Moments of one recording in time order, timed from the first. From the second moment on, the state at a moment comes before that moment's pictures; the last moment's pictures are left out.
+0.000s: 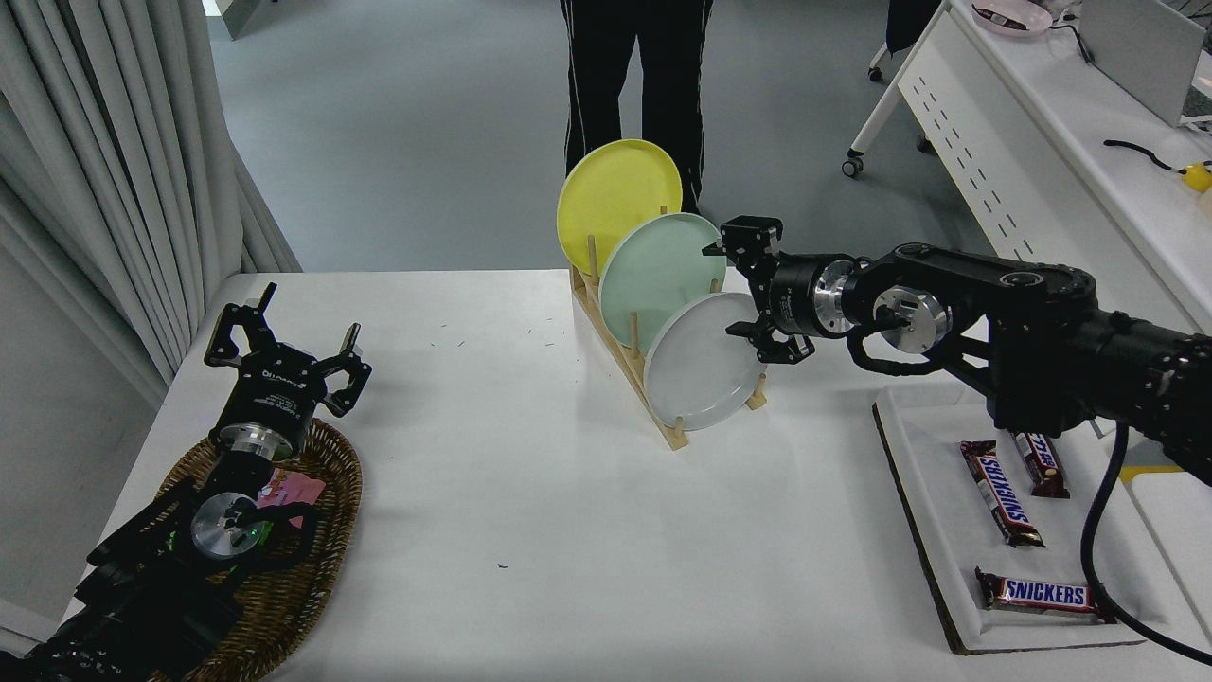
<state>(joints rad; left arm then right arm) -0.51 0.25 -1.06 -0.52 0.07 -0.57 -0.44 1.31 -0.21 -0.22 0.67 0.22 0.10 -0.11</state>
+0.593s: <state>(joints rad) -0.51 0.25 -1.06 -0.52 0.07 -0.57 -0.44 1.26 -0.18 -0.15 0.63 0.25 0.11 -0.12</state>
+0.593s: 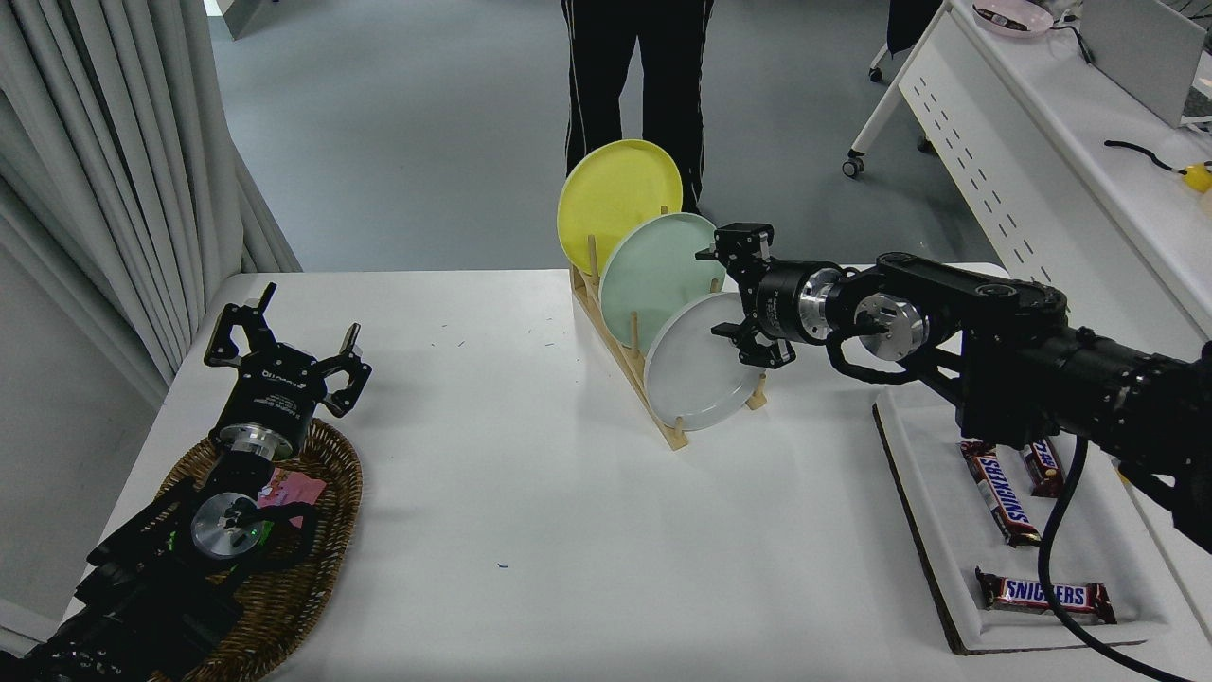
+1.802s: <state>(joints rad) -0.51 0.25 -1.06 -0.52 0.07 -0.57 -0.44 1.26 -0.17 -0.12 0.63 0.26 0.11 -0.15</state>
